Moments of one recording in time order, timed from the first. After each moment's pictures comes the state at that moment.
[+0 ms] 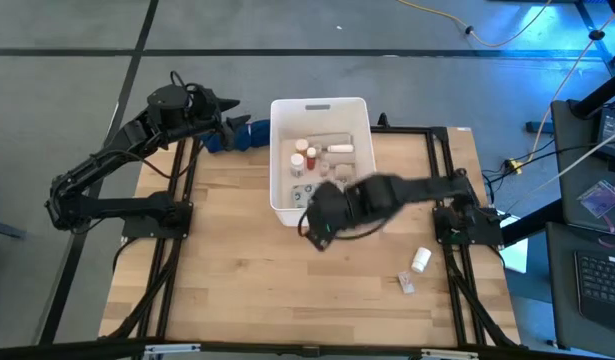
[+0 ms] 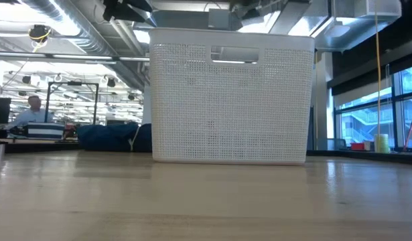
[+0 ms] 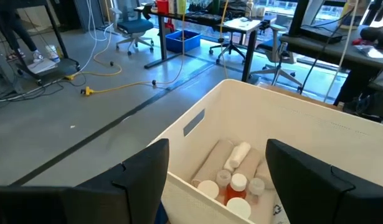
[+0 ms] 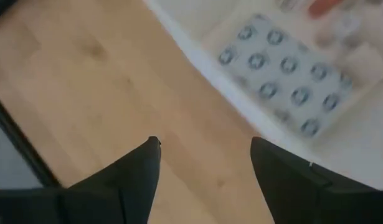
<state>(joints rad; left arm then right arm) 0.64 0.91 1.12 -0.47 0.00 -0.05 0.25 2.01 2.31 -1.51 0.24 0.96</state>
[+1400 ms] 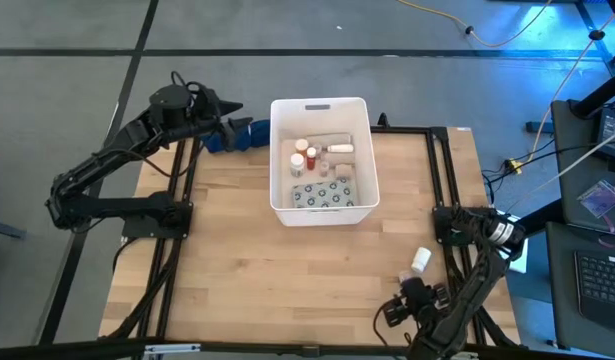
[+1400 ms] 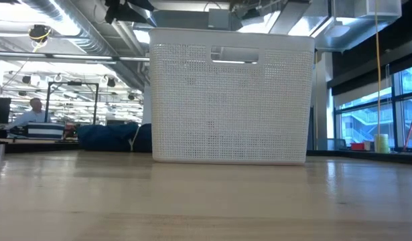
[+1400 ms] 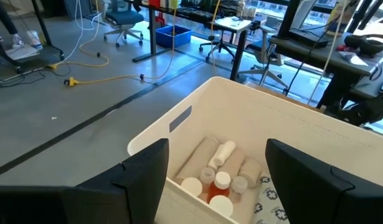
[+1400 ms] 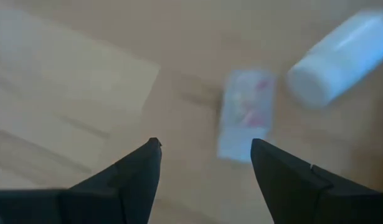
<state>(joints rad) 0.64 0.92 1.12 -0.47 0.05 -0.12 1.06 1.98 1.38 -1.30 0.34 2.32</state>
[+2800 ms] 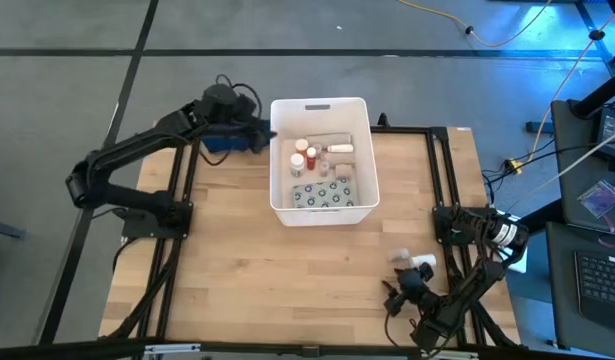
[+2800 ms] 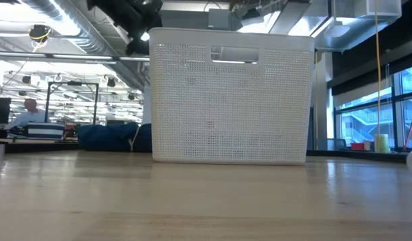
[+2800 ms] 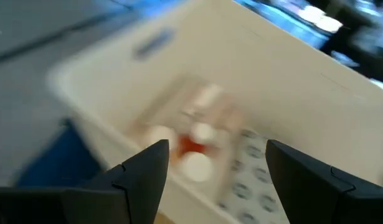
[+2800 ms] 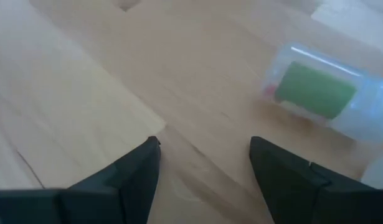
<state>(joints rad) 0.63 1.20 1.12 -0.47 0.17 -0.24 1.10 1.98 0.99 -0.89 0.76 2.10</state>
